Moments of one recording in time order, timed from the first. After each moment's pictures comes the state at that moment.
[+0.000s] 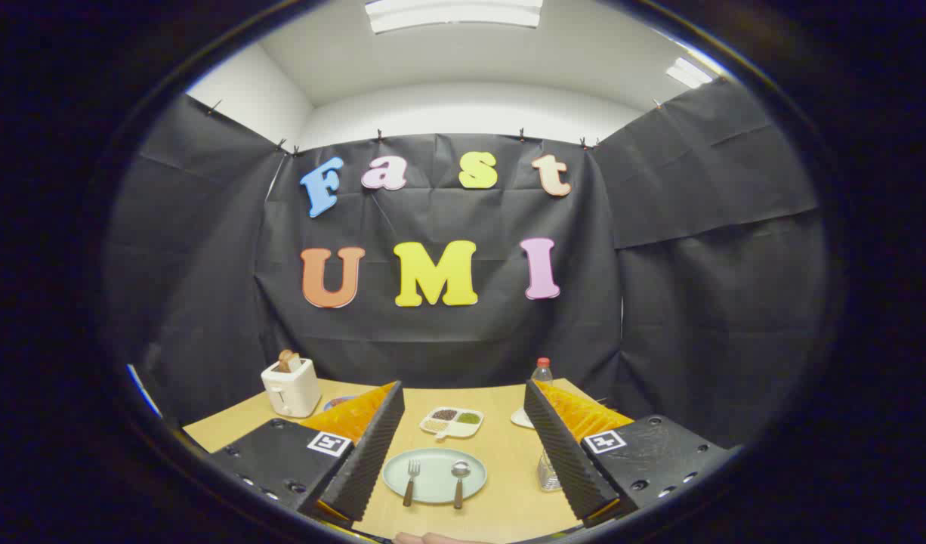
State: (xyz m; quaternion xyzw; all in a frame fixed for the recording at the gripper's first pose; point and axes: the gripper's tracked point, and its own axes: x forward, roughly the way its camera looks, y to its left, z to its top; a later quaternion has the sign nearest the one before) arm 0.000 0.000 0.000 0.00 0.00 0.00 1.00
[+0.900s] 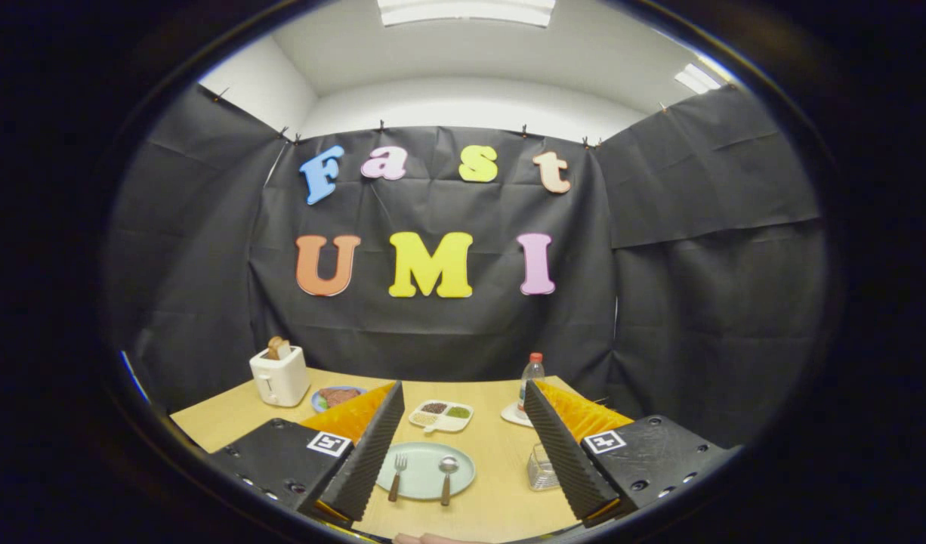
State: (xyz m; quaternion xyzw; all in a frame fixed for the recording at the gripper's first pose) arm 0.009 -0.007 -0.020 -0.02 0.02 -0.01 1.00
